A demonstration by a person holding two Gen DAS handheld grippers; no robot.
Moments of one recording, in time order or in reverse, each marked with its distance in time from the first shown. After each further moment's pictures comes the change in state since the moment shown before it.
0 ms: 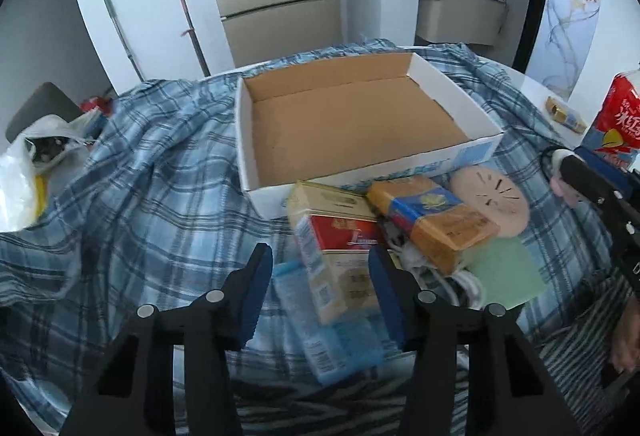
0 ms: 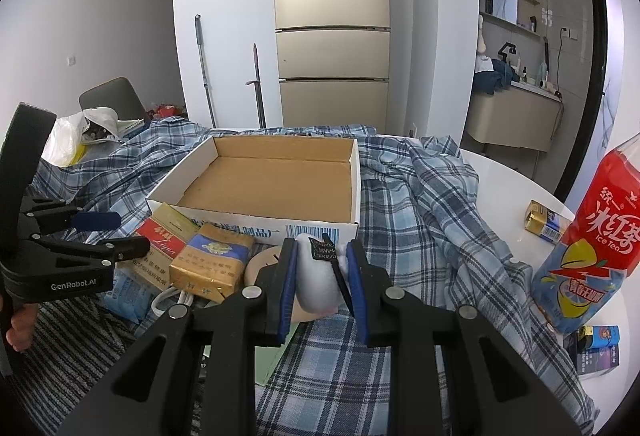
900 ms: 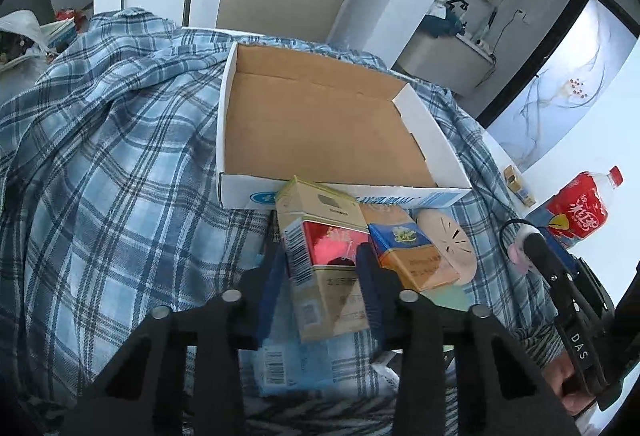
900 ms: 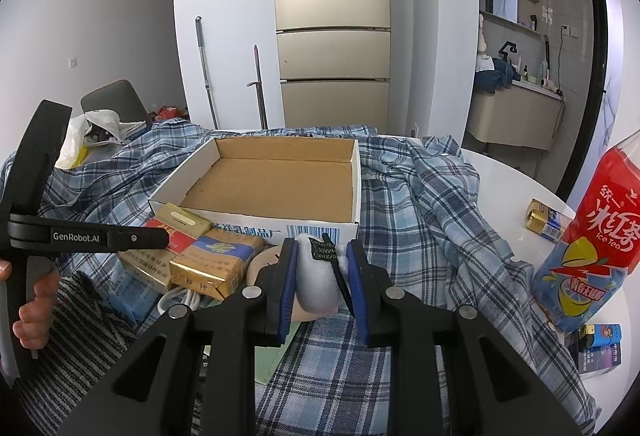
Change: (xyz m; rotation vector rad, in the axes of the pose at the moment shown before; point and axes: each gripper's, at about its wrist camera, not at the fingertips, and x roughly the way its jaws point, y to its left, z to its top) left arm 0.017 0.043 0.006 -0.289 0.014 -0.306; right arm -0.003 -0.001 -0.001 0.007 -0.005 0.011
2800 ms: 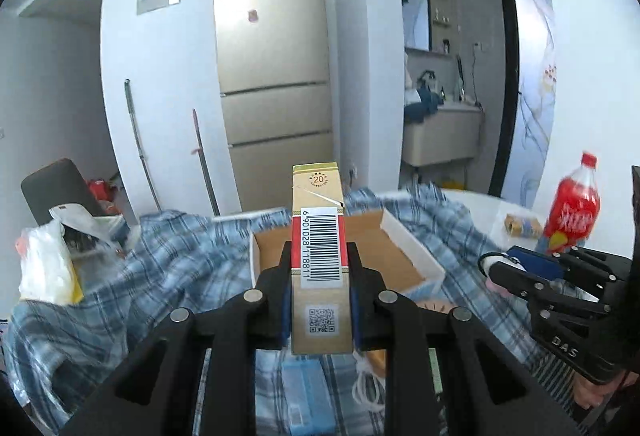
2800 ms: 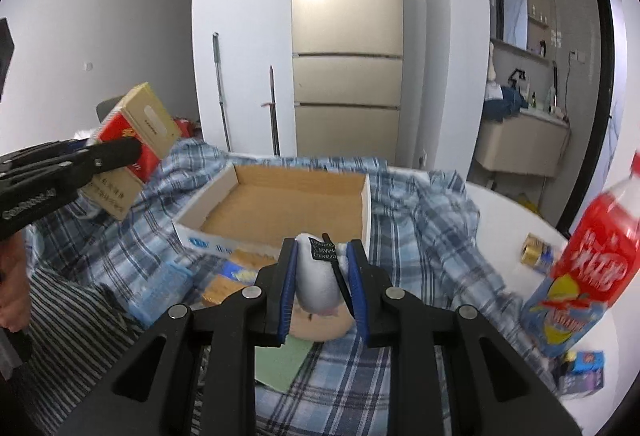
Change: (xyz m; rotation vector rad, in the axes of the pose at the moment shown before) left arm -0.118 -0.083 0.003 0.337 -0.496 0.203; right arm -0.028 0.007 0.024 -0.053 -0.088 0.033
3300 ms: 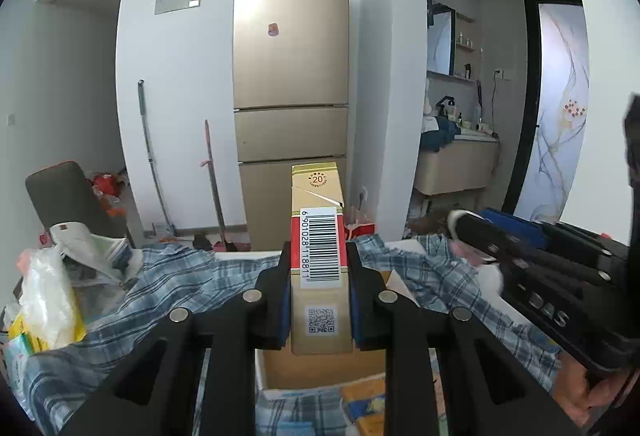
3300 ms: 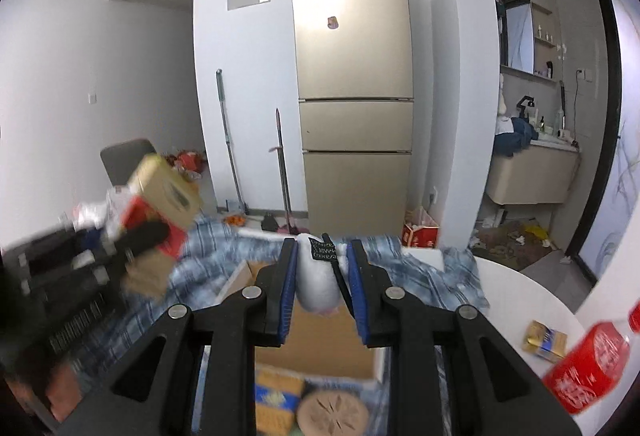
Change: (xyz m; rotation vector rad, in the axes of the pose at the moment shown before) left arm 0.029 0.005 0.081 -0.077 -0.028 0.035; right arm 0.022 0.008 0.128 0.046 -0.081 0.035
